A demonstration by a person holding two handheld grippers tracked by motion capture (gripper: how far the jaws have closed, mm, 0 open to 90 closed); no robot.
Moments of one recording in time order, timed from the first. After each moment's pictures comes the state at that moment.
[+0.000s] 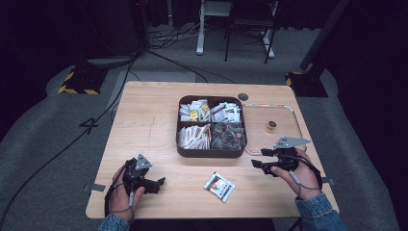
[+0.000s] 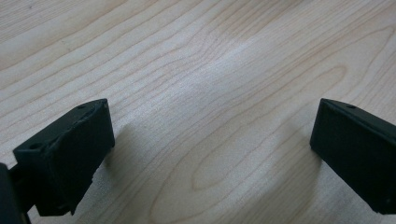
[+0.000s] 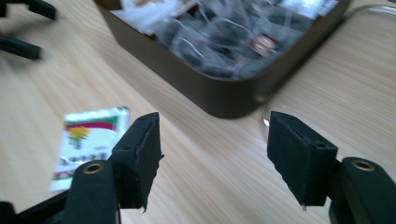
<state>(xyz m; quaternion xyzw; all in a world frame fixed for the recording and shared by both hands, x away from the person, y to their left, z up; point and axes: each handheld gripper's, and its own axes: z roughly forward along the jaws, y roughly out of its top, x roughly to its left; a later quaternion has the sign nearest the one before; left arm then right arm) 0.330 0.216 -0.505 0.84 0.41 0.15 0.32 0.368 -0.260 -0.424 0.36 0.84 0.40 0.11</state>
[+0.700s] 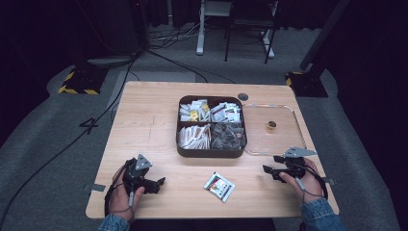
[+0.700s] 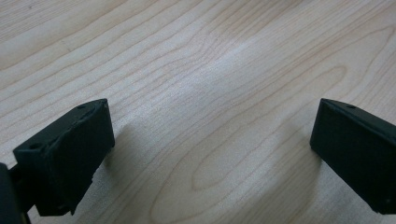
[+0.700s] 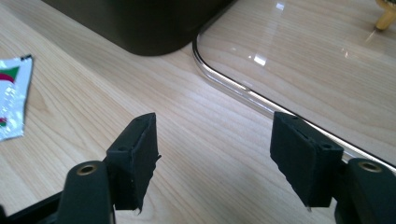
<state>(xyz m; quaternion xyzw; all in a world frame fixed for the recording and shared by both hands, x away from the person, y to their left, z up) 0.330 0.216 -0.505 0.84 0.41 0.15 0.32 0.368 -0.304 -0.483 0.40 0.82 0.37 0.15</state>
